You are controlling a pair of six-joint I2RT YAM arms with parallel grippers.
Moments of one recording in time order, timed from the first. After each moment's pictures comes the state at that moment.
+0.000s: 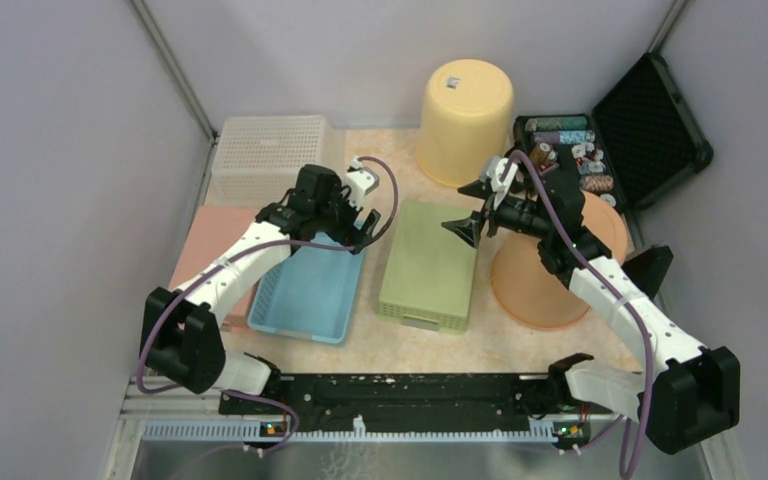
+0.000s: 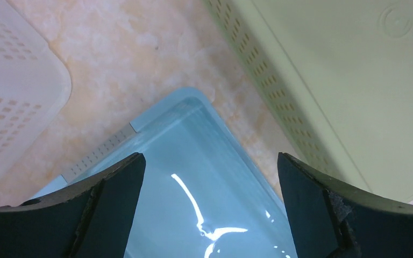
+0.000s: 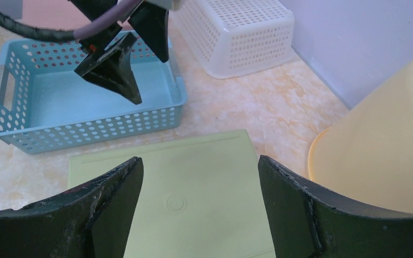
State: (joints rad) left arm -0.44 1.41 1.09 -0.43 0.23 0.25; right arm 0.36 1.10 0.85 0.09 -0.73 -0.26
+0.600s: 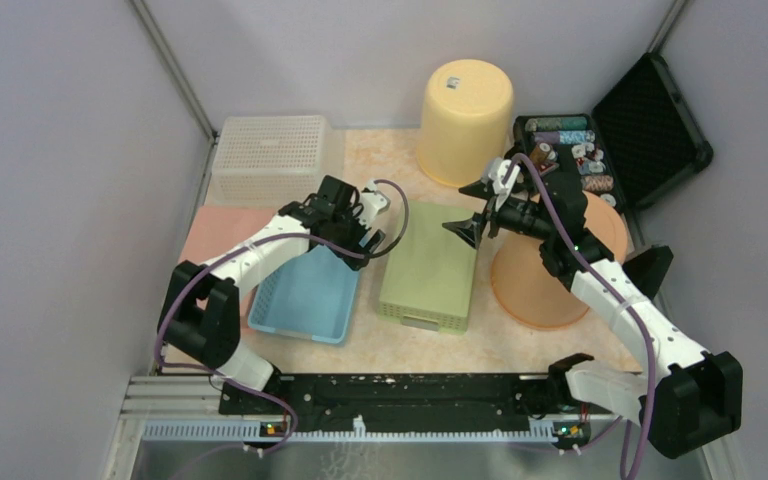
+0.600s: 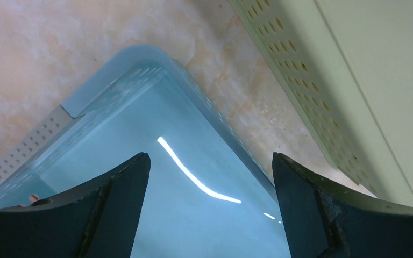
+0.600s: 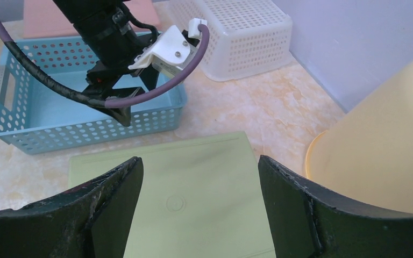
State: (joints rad) left arm -0.49 1.54 1.10 -0.56 0.16 0.29; right arm 0.36 1.08 0.84 0.09 -0.73 -0.26
